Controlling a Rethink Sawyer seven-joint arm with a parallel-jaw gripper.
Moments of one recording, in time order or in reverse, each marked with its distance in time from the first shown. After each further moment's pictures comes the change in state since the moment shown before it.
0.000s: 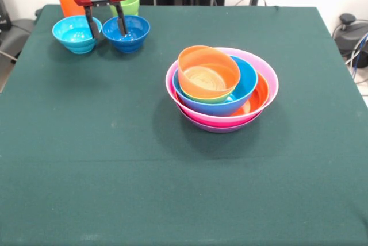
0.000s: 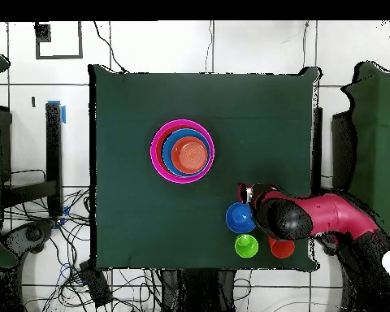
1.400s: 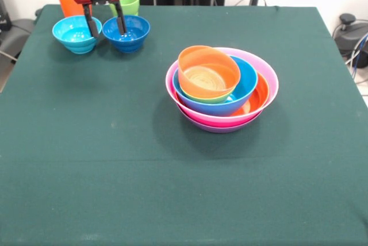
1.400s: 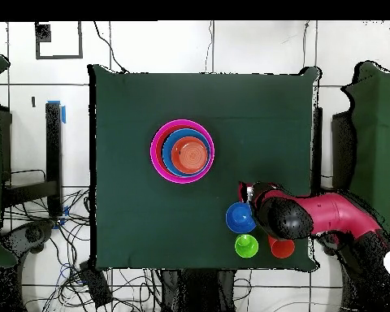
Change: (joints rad) arm 0.002 -0.015 0.004 0.000 0.006 0.000 0.000
